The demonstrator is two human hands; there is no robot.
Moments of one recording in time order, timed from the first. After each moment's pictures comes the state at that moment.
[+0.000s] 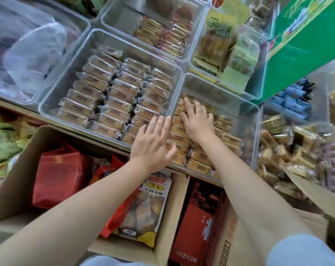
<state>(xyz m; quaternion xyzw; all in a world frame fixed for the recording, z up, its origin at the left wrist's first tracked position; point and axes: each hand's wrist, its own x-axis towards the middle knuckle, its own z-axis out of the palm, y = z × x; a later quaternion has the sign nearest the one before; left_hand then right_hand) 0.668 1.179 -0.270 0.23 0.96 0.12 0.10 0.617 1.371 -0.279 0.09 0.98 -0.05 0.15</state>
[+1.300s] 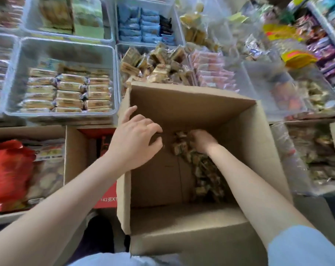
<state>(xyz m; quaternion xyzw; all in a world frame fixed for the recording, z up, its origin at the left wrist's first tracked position) 0.954 1.398 -0.136 0.49 0.85 0.20 0.02 1.059 1.656 -0.226 0.30 0.90 -0.17 0.27</state>
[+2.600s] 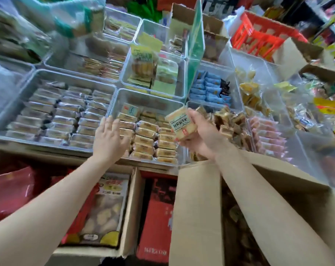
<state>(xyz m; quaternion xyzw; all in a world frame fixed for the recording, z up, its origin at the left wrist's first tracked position) 0.704 1.235 -0.214 0.17 0.96 0.21 0.06 0.806 1.466 -0.076 0.25 0.59 -0.76 0.11</state>
